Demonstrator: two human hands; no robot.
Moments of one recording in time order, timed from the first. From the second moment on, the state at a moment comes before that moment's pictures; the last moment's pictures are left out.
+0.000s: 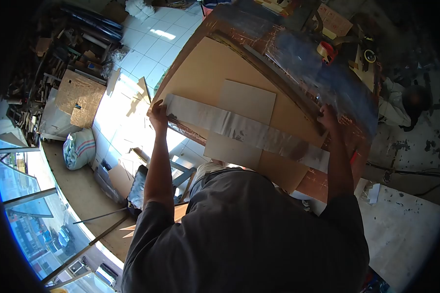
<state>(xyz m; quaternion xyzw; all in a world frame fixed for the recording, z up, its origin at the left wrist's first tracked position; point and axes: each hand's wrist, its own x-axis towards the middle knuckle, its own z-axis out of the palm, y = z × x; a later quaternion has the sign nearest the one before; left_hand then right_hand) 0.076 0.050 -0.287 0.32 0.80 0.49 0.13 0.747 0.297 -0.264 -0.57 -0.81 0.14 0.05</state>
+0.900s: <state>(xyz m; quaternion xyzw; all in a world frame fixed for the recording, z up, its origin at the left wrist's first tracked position) 0.077 0.067 -0.304 0.23 0.82 0.50 0.13 0.654 0.138 -0.209 -0.57 -0.67 0.41 0.25</state>
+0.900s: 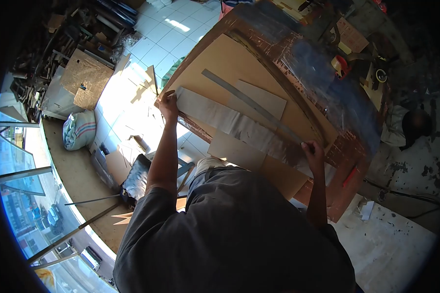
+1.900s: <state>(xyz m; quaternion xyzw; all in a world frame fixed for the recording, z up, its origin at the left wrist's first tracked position) 0.084 0.087 -0.314 0.31 0.84 0.45 -0.03 0.548 0.134 -0.248 -0.50 -0.78 0.30 0.21</state>
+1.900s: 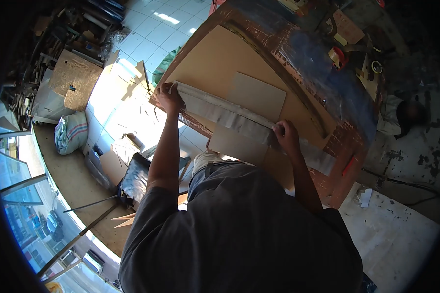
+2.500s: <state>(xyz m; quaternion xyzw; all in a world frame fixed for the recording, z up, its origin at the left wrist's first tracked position) 0.091 0.090 -0.310 0.32 0.86 0.39 -0.05 0.566 0.080 -0.264 -0.63 -0.75 0.06 0.22</state>
